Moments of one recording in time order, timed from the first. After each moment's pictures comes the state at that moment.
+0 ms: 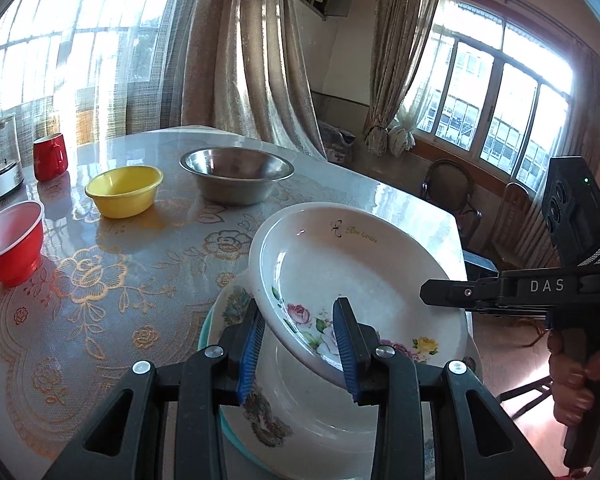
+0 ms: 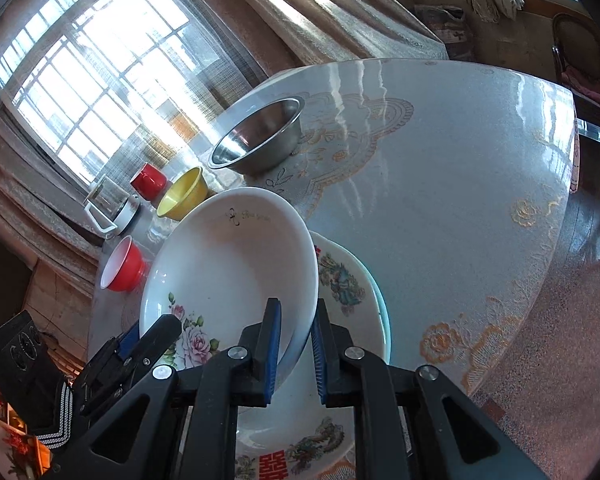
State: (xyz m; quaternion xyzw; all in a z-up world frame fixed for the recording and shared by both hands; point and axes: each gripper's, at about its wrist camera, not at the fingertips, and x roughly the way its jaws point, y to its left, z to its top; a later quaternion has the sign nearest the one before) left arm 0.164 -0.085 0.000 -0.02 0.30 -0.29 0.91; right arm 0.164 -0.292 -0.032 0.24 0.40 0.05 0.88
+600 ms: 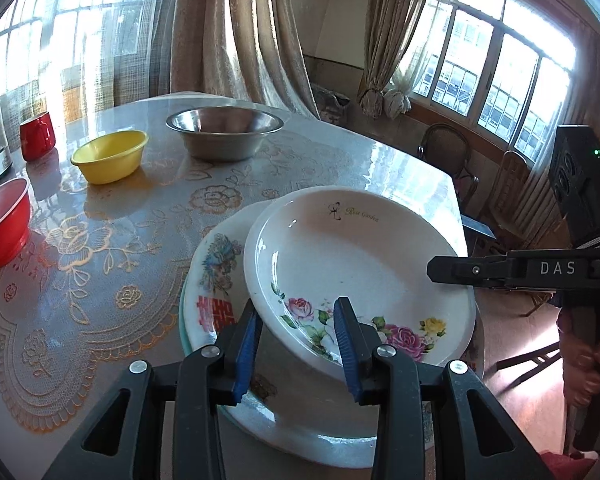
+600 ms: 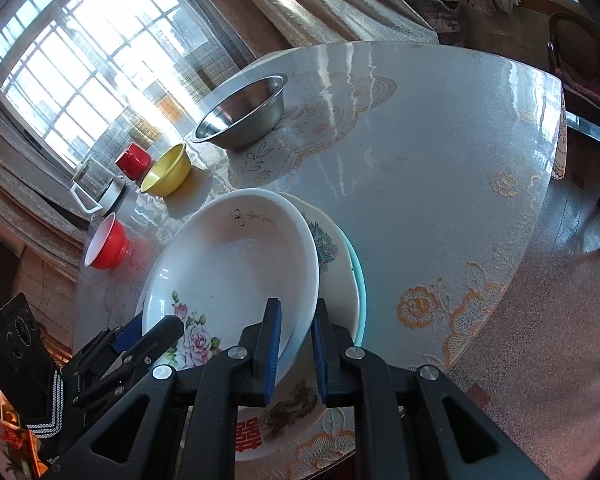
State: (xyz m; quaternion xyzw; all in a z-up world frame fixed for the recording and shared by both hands) left arm 0.156 -0.096 -0.014 0.01 0.36 -0.30 0.88; right arm 0.151 -0.291 -0.043 0.22 0.43 0.04 0.87
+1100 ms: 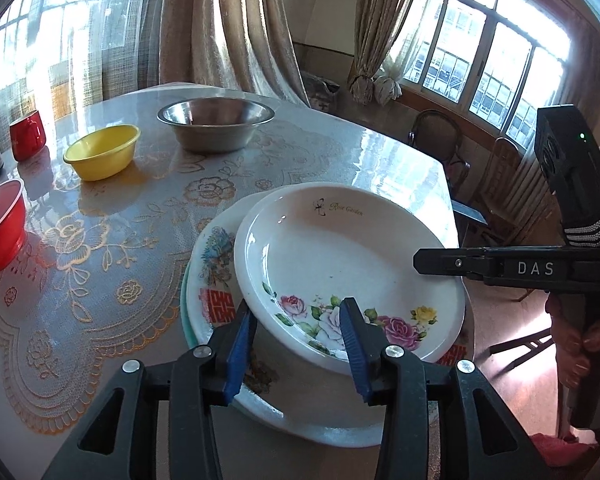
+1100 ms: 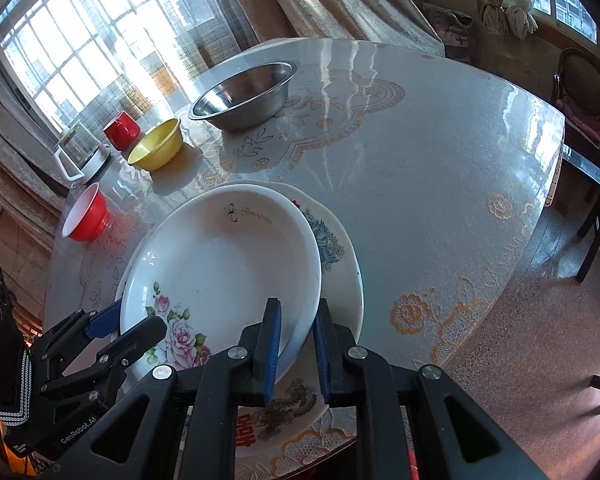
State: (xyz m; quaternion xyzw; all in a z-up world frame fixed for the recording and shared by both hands) left arm 0.155 -0.091 -0.007 0.03 0.38 -0.32 0.87; right arm 0.162 -0.275 -0.038 0.15 0.47 0.02 0.87
